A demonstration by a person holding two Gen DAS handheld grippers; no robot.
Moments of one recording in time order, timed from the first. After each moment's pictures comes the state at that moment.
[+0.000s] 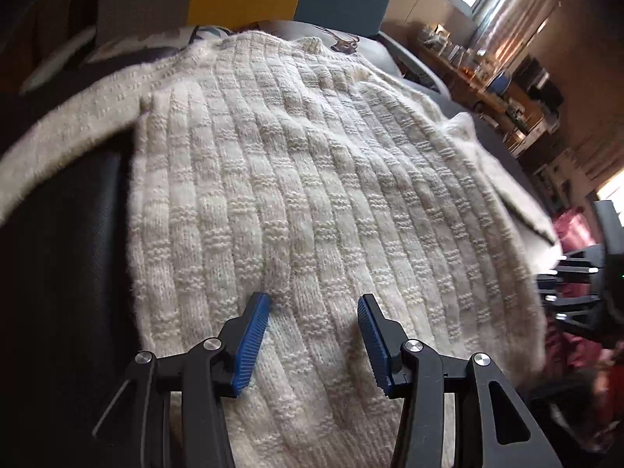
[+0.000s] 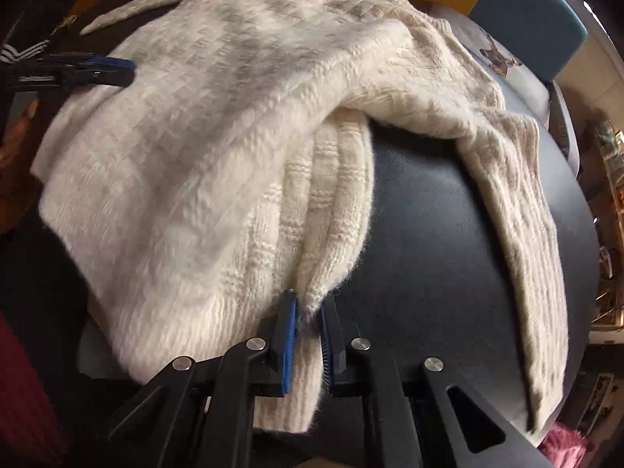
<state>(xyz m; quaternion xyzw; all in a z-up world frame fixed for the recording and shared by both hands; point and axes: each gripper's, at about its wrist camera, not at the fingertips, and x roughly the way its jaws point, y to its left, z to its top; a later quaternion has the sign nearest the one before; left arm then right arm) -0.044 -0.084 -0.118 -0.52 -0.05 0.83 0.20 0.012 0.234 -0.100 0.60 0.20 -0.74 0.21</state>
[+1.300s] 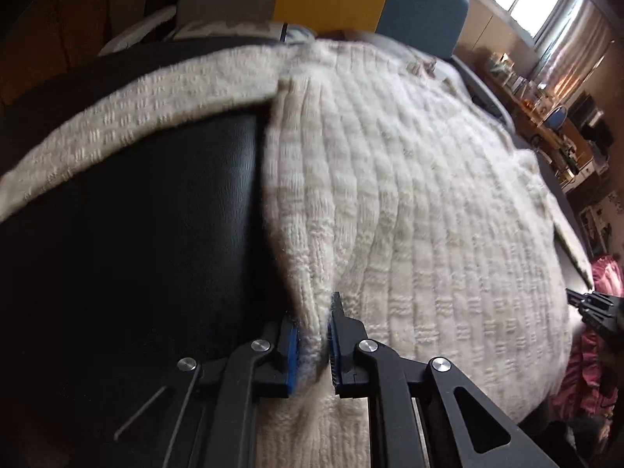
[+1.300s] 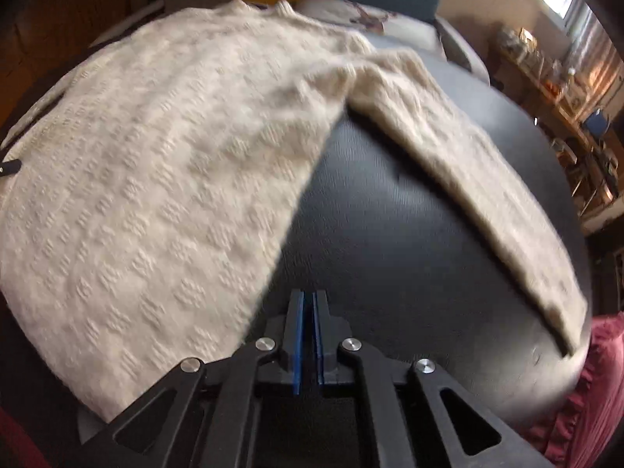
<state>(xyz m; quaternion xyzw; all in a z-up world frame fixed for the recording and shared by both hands) -0.029 -0.161 -0.128 -0.53 -0.09 0.84 0.09 0.005 0.317 -0.118 0.56 0.06 -0.83 0.06</state>
